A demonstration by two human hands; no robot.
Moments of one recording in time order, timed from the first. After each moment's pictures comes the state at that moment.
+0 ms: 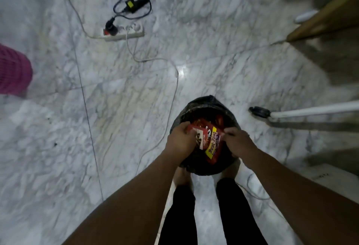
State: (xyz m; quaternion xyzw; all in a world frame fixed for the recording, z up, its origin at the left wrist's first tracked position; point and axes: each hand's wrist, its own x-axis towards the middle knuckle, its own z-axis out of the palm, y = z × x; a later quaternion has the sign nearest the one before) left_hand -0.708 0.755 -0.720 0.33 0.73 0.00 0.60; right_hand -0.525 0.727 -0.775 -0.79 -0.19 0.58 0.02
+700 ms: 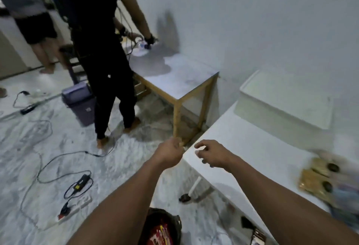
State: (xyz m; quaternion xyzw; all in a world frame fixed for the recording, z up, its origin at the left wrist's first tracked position) left_hand -0.513 0.772 -0.205 0.79 0.41 0.00 0.45; right_hand -0.373 0.652 -0.200 -0.81 -0.34 0.39 0.27
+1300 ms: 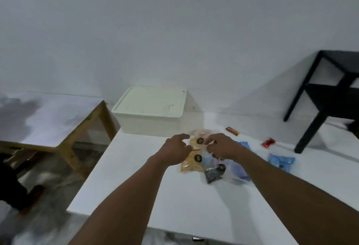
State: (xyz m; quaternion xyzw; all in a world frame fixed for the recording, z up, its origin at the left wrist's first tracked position) left_hand -0.247 0.444 -0.140 0.91 0.09 -0.09 0.40; right_hand -0.172 0.261 -0.149 -0.90 -0.11 0.23 0.36
